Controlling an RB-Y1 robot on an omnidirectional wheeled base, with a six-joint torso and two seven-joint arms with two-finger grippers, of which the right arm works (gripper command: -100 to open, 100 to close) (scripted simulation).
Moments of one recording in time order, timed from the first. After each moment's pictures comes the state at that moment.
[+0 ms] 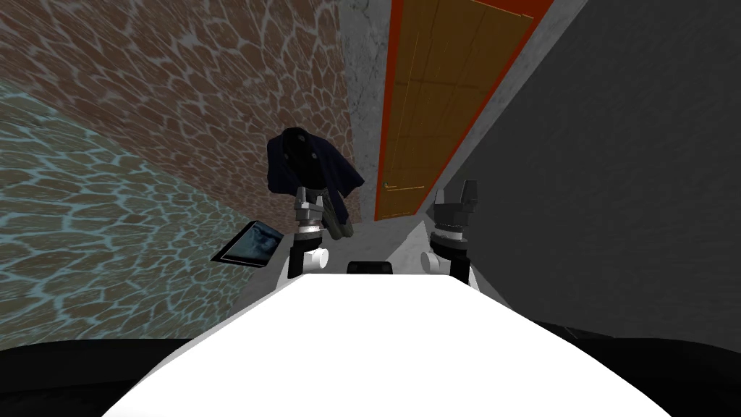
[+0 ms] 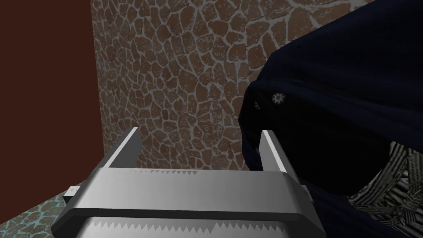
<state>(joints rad) 0.51 0.01 0.02 -2.35 0.07 -0.50 0.03</state>
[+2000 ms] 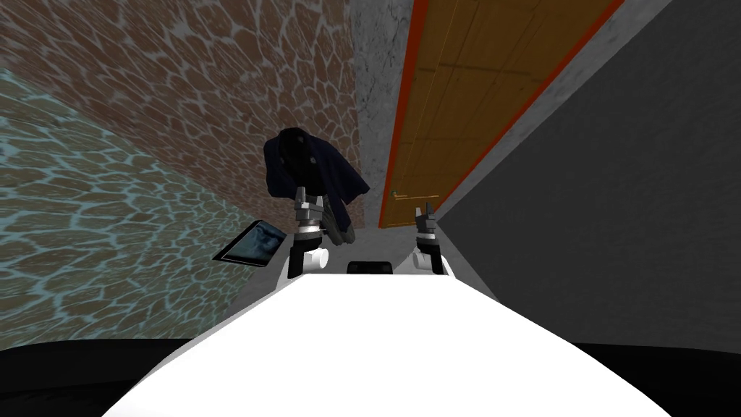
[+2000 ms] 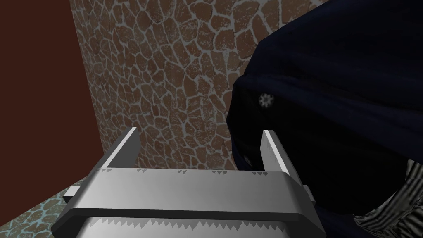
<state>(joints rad) 0.38 -0.08 0.00 -1.88 0.02 -0.59 -0.04</state>
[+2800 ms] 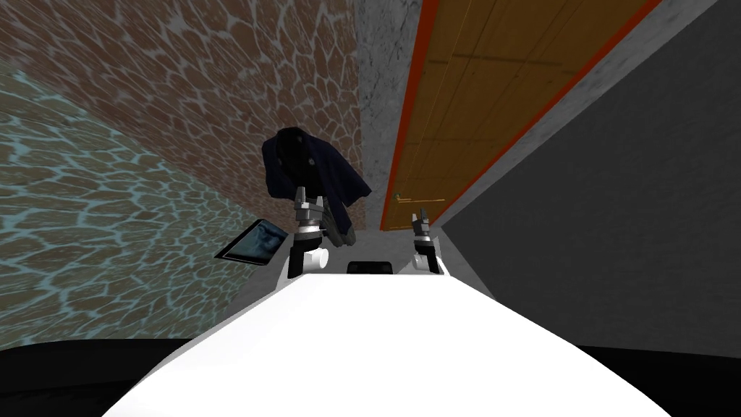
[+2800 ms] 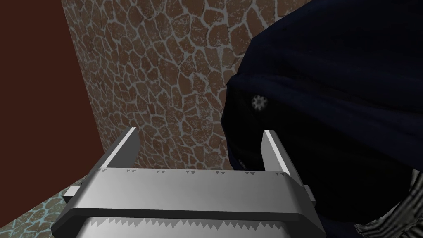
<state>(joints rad) 0.33 -0.12 0.00 -1.66 0.00 -0.64 -0.07</state>
